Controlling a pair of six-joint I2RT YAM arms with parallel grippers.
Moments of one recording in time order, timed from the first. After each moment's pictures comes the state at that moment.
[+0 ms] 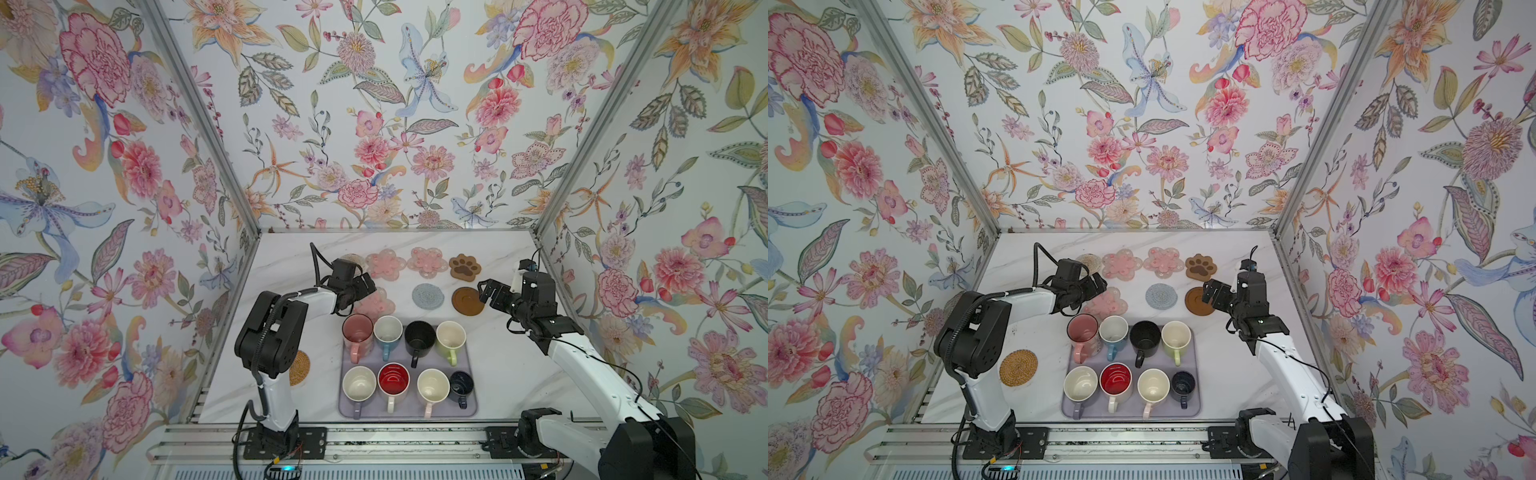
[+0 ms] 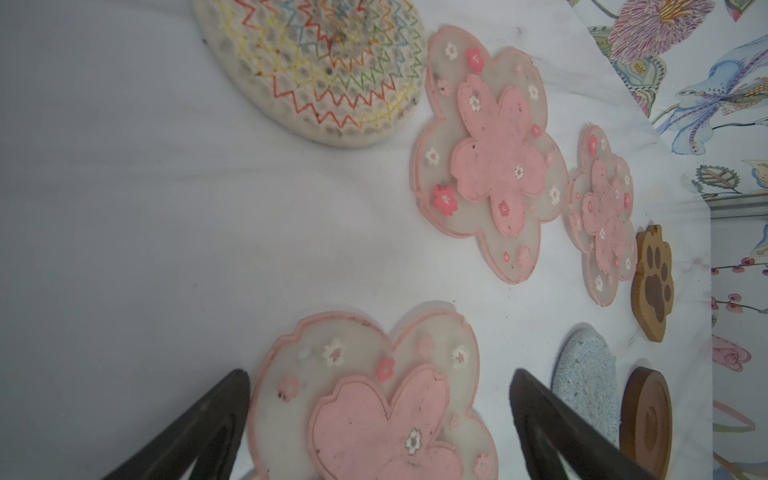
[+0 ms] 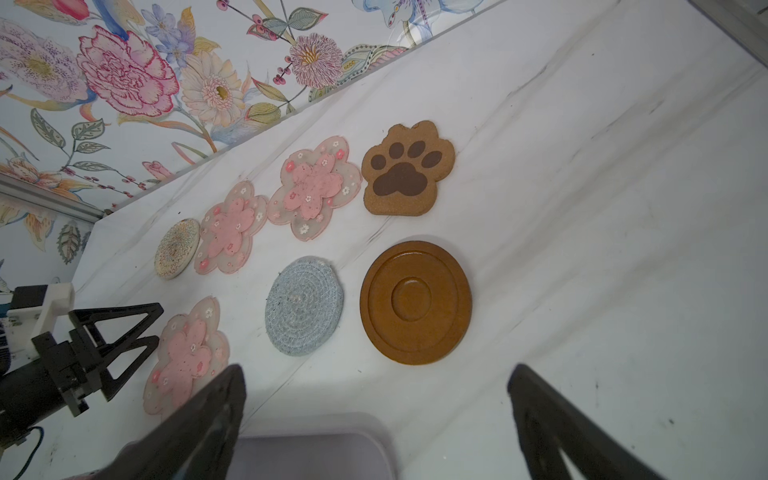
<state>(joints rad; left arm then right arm) -0.37 1.89 1.07 0.01 0.09 -0.79 0.13 1.10 0.74 -0.22 -0.09 0.46</state>
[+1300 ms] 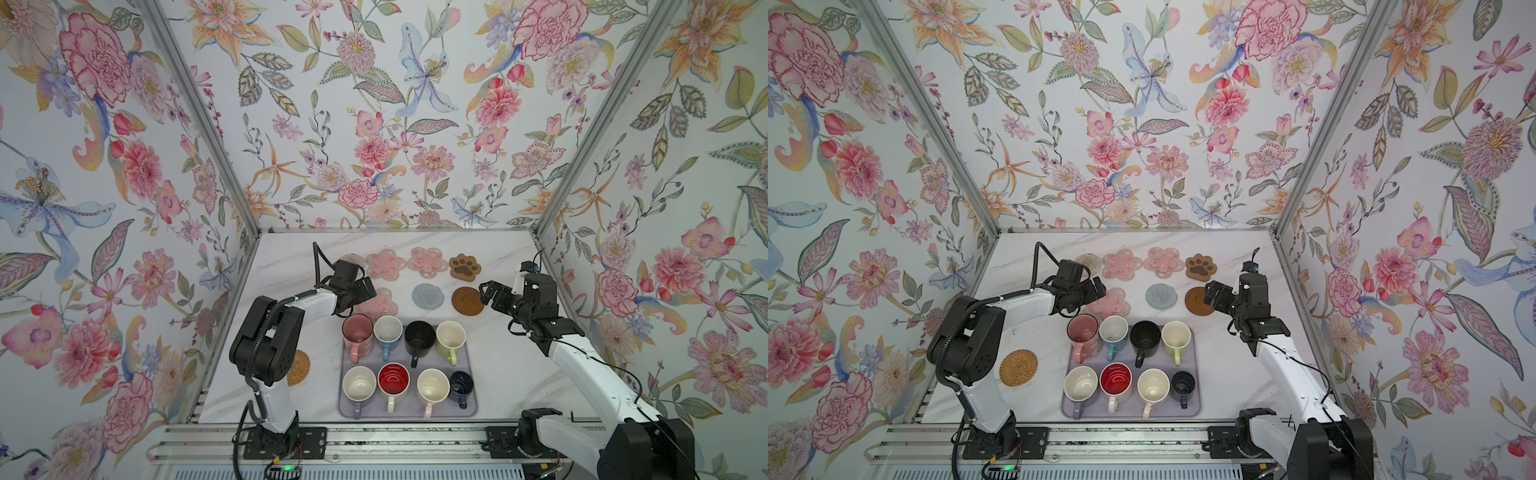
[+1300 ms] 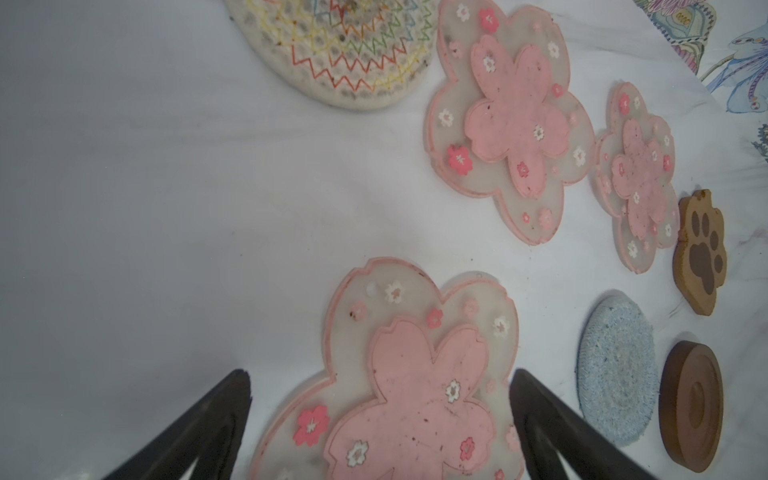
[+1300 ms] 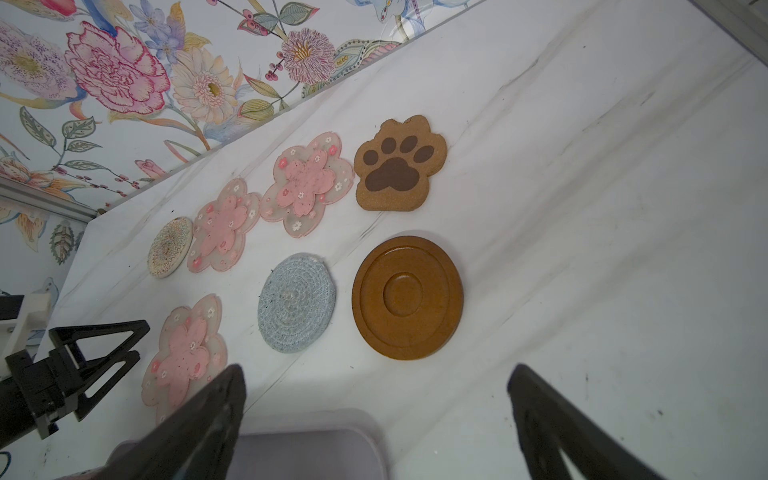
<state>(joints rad) -0.39 1.83 1.05 -0.12 0.03 -0.73 0.12 1.10 0.72 -0.22 -0.10 0.45</state>
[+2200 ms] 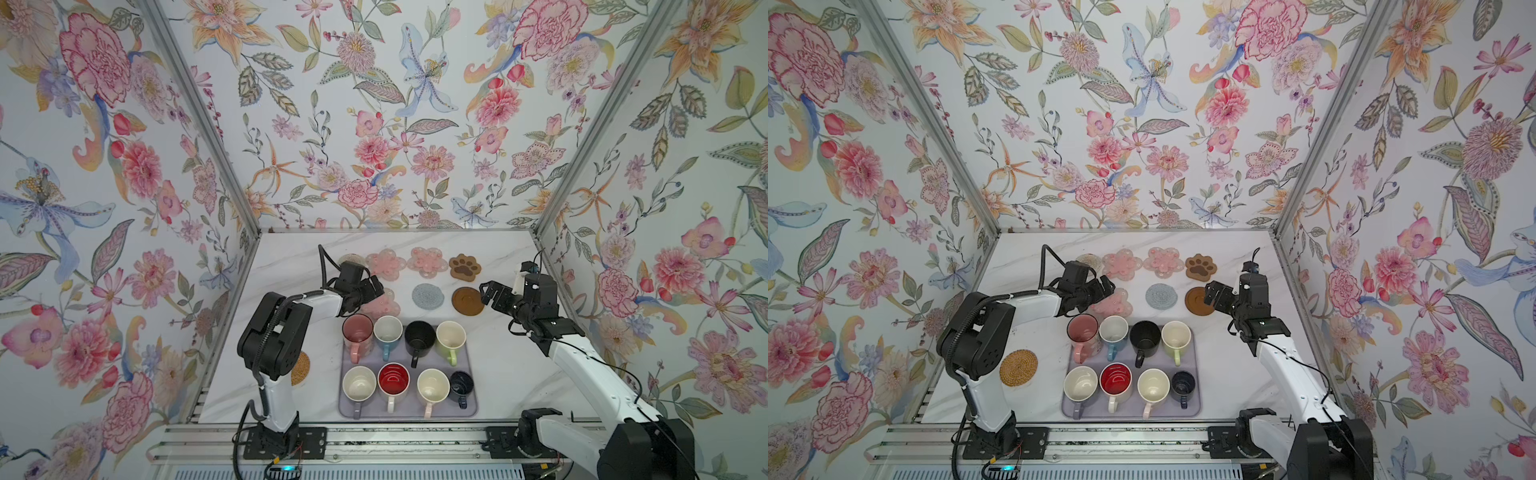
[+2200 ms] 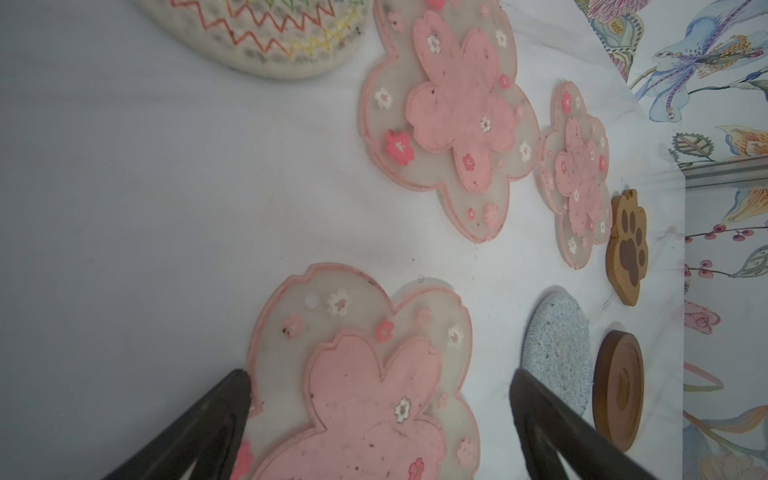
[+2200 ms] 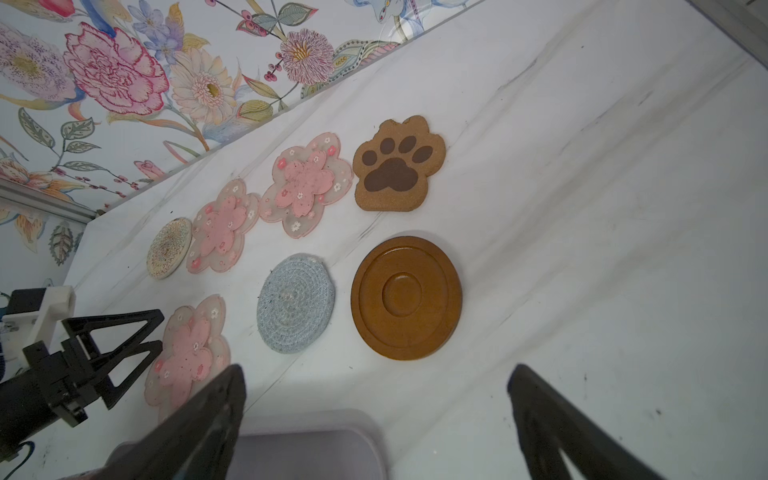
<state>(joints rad) -0.43 1.89 1.06 0.02 0.11 -0.83 0.11 1.10 0.72 -0.22 -0.10 0.45</state>
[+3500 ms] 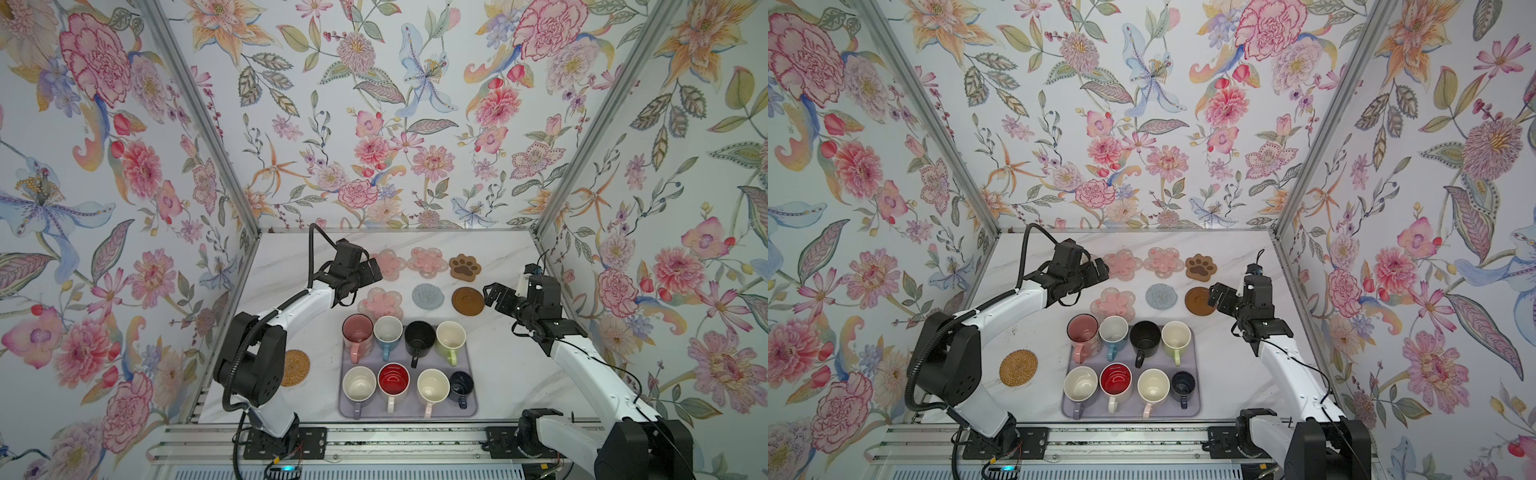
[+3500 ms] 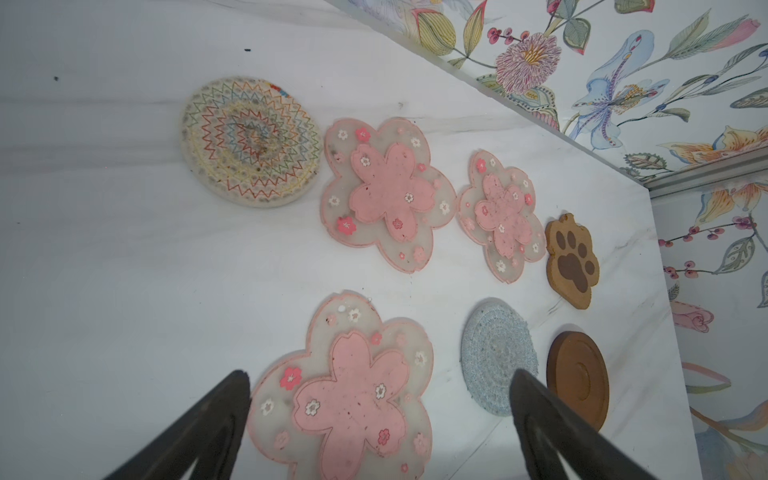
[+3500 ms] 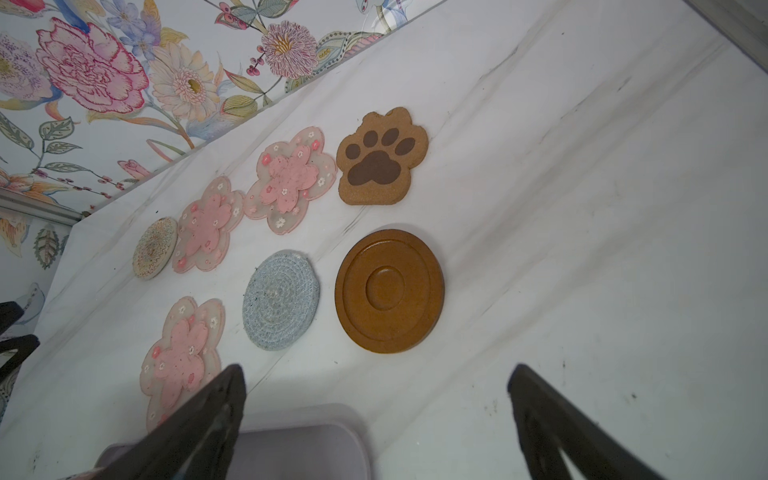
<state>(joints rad) -0.44 1.67 1.18 -0.27 -0.03 -0.68 0.07 1.10 0.72 -0.25 -0.12 0.43</state>
